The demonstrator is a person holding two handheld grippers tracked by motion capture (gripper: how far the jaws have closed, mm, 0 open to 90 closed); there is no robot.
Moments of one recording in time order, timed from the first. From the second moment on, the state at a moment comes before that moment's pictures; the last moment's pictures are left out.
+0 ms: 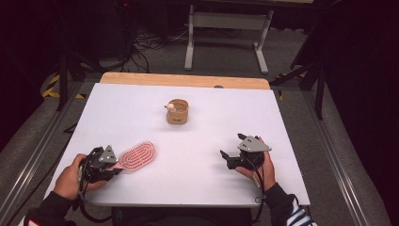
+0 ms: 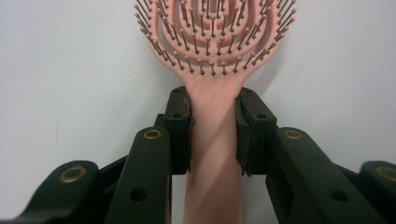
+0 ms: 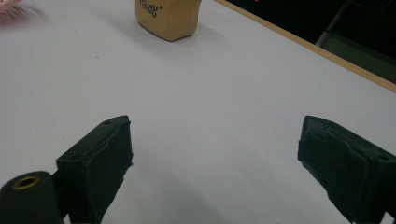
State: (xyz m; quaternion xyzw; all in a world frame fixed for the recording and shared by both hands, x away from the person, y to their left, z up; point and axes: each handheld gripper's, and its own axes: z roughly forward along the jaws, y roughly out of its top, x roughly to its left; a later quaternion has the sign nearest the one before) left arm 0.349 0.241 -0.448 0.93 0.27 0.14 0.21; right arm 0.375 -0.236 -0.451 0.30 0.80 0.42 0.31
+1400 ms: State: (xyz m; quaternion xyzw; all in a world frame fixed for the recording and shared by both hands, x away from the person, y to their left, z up) left arm 0.343 0.237 -0.423 0.81 0.31 0.33 0.36; right arm 0.370 -0.239 -0.445 0.30 0.77 0.46 0.34
